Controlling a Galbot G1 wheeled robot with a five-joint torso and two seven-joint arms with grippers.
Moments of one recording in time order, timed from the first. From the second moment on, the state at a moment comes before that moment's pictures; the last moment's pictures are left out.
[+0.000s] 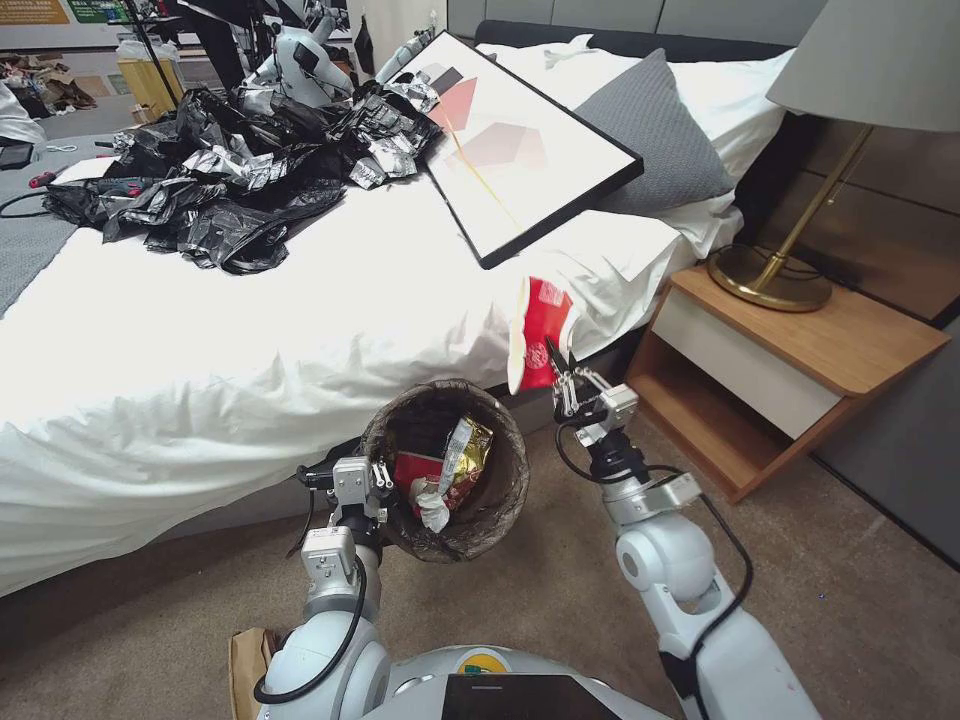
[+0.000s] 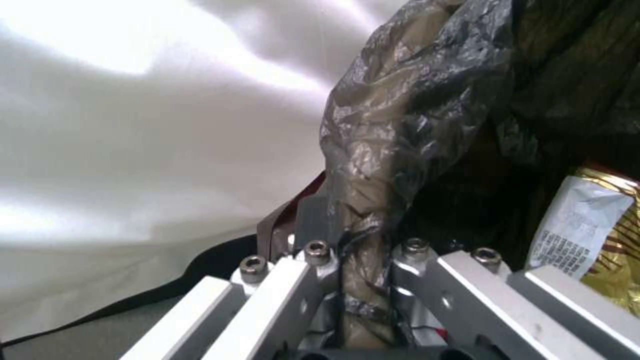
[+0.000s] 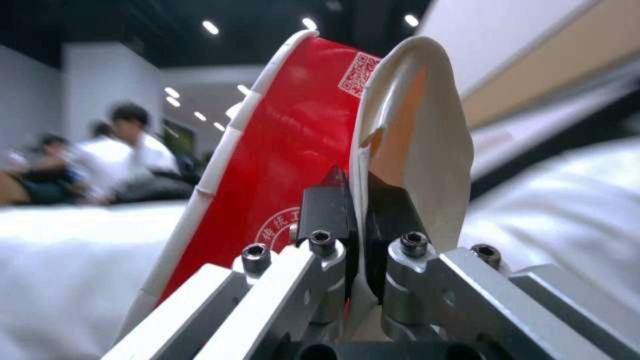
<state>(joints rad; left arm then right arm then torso) 1.73 -1.52 -0.26 -2.37 0.01 0.33 -0.34 -1.37 1.28 0.38 2.13 0.36 0.29 -0.23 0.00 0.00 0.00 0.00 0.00</state>
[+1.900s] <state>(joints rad) 1.73 -1.52 -0.26 -2.37 0.01 0.33 -0.34 -1.47 1.17 0.13 1.98 0.17 0.32 -0.28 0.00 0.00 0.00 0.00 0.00</state>
